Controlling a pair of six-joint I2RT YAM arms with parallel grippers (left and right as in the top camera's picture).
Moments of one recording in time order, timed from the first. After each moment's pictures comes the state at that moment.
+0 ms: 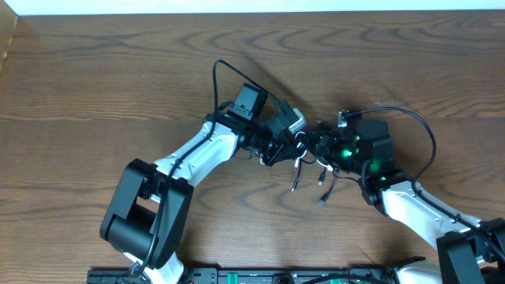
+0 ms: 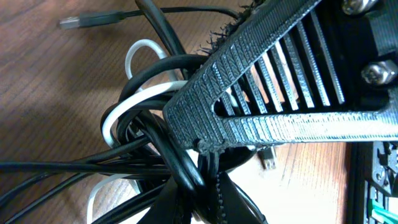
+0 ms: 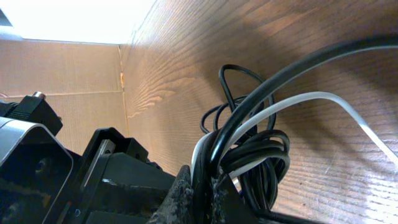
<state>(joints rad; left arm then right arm) -0.49 1.82 1.11 -0.43 0.76 0.30 0.32 1.46 0.50 0.42 -0.57 1.10</state>
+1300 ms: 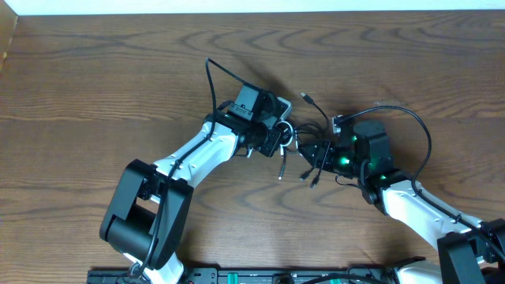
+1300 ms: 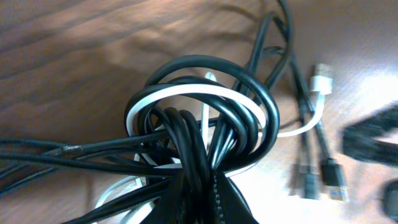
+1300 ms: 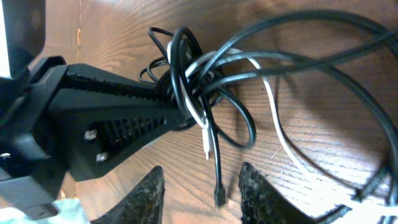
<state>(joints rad) -0.49 1.81 1.11 -0.39 0.42 0.04 0.32 1.46 0.51 0.25 -0.57 0.77</state>
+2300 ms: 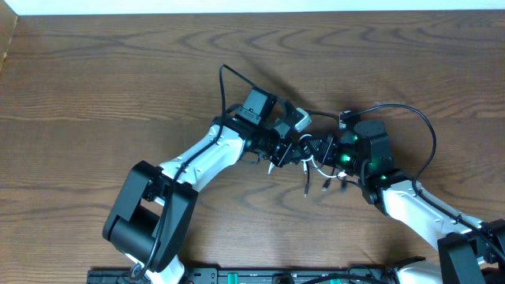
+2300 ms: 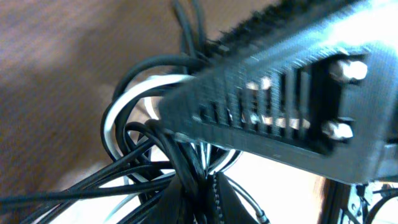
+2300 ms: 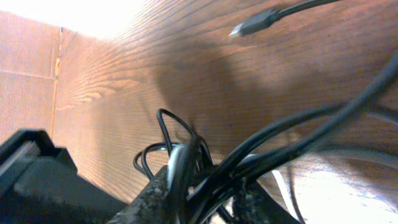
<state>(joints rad) -0.55 1.81 1.11 -0.39 0.72 0.07 0.32 1.45 0.51 0.28 -0.41 0.76</state>
